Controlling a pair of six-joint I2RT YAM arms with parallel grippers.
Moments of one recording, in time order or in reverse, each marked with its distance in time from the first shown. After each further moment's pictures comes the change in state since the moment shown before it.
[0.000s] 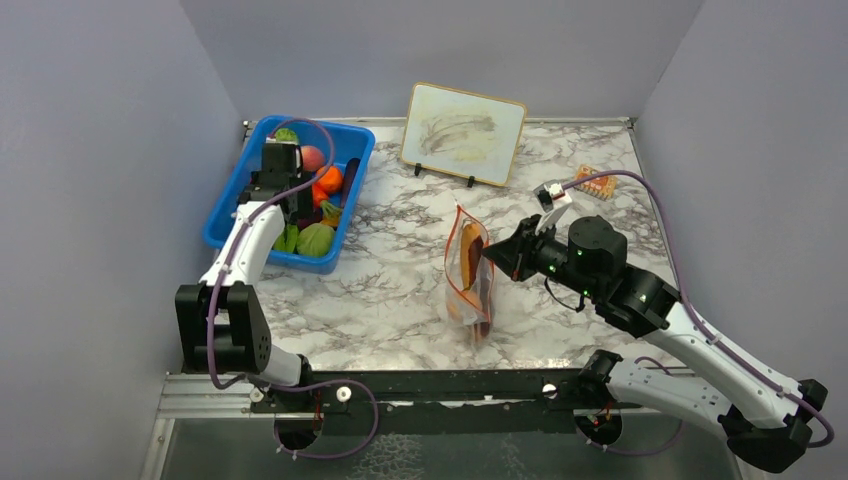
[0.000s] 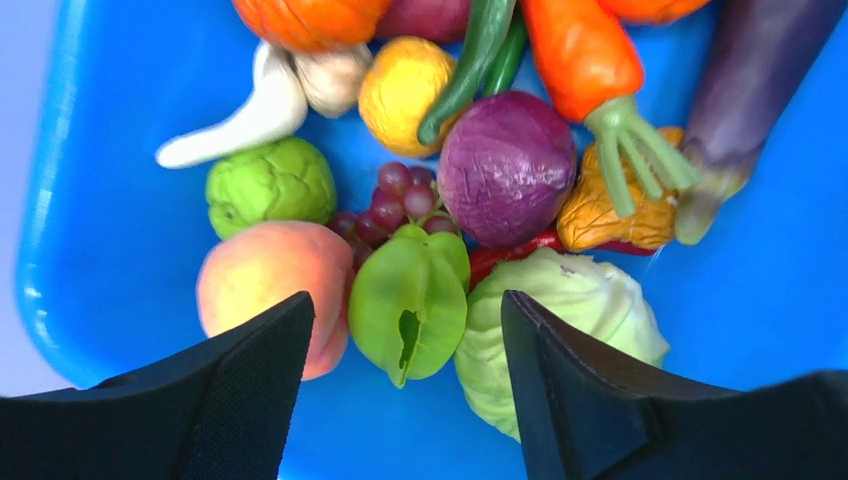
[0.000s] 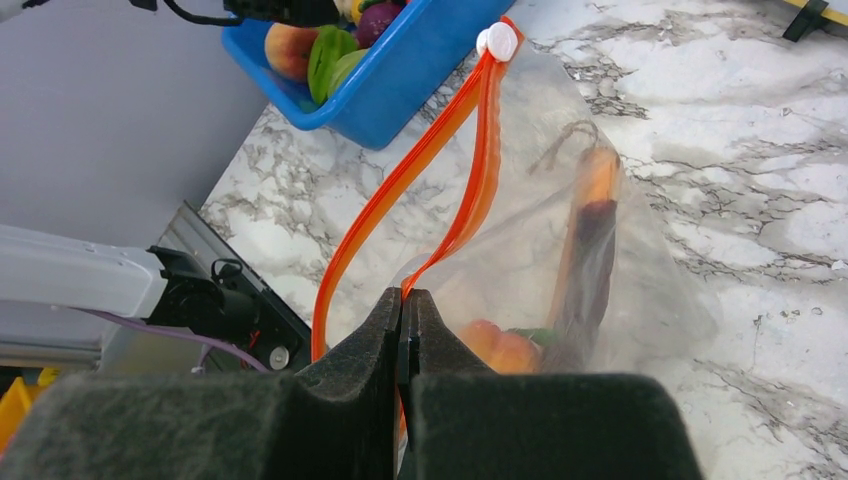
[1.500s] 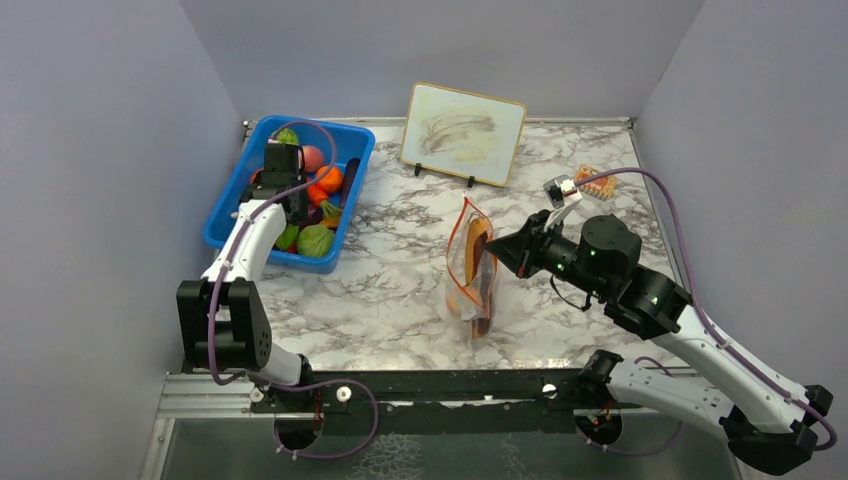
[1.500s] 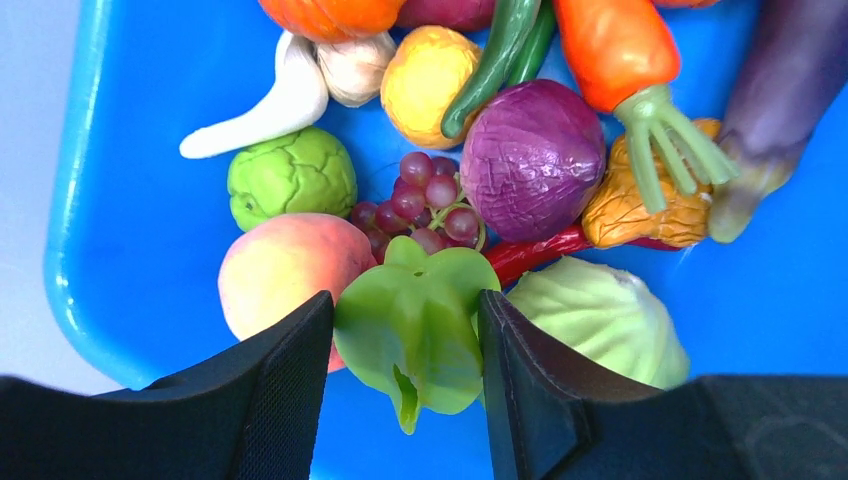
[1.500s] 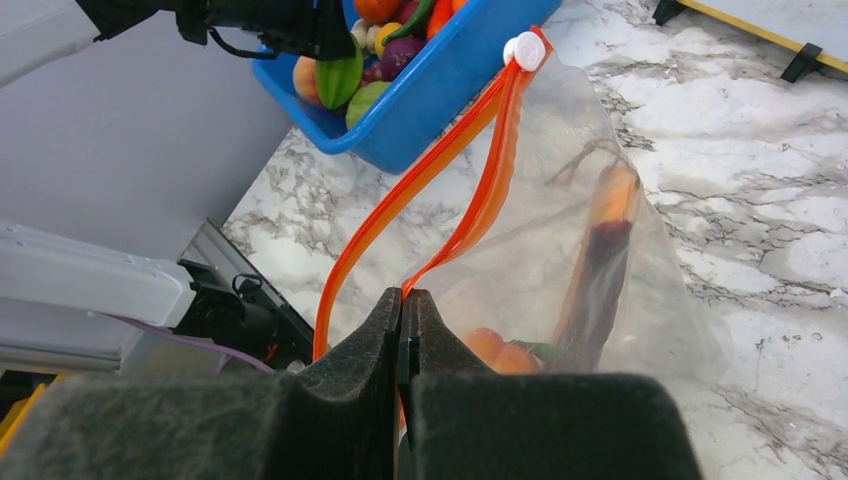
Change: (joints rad) left arm -0.002 0.045 -0.007 -0.019 -0.048 0.021; right arm 0.000 -0.021 0.039 0.000 -0.002 -0.007
